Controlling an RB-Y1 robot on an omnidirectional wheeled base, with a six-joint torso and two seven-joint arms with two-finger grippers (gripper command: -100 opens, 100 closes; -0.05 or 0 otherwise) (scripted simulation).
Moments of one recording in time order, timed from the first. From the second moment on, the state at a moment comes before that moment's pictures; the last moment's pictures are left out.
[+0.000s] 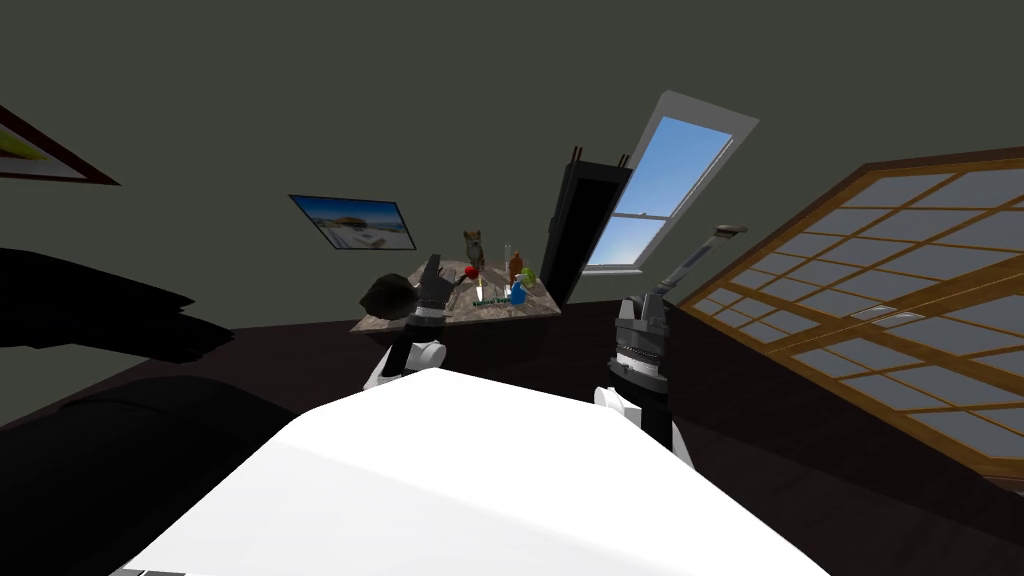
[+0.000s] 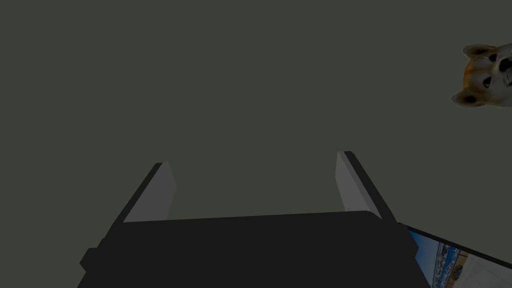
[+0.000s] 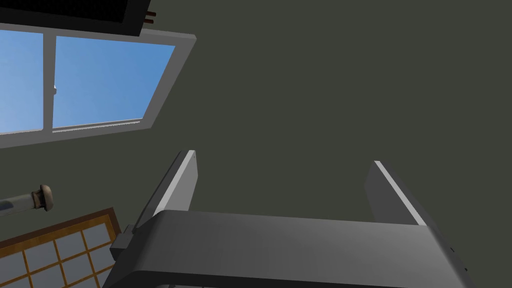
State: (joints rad) left arm 0.40 0.14 -0.02 -2.30 0.14 -0.37 -0.15; right arm 0.49 -0.05 -0.05 -2.26 0.00 -0.55 0.14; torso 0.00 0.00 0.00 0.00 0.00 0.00
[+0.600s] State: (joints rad) left arm 0.35 0.17 0.00 -2.28 0.17 -0.22 -0.16; right arm 0.49 -0.05 -0.05 -2.26 0.00 -0.55 0.14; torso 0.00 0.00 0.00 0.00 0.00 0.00
